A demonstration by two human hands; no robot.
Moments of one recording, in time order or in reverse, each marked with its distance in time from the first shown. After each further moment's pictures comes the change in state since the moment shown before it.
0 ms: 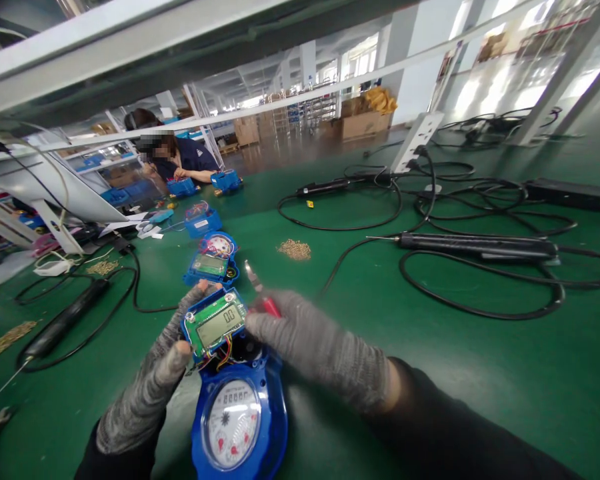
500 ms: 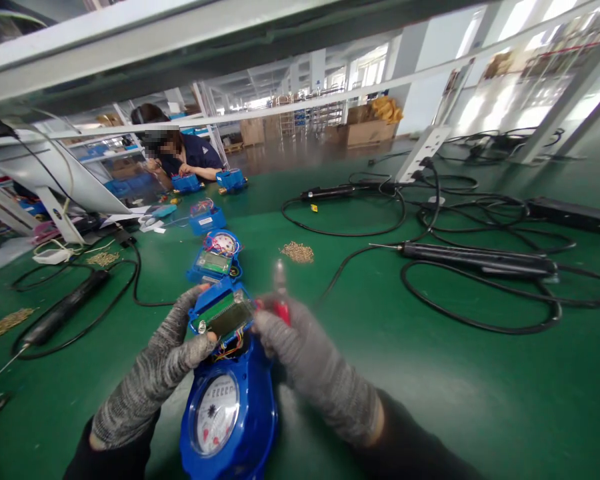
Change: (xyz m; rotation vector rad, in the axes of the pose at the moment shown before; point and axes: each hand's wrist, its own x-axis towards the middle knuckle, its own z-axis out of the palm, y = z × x) left_hand -0.003 0.024 0.001 -0.038 0.106 -0.146; right_hand -0.002 0.025 0.022 0.123 0.219 -0.053
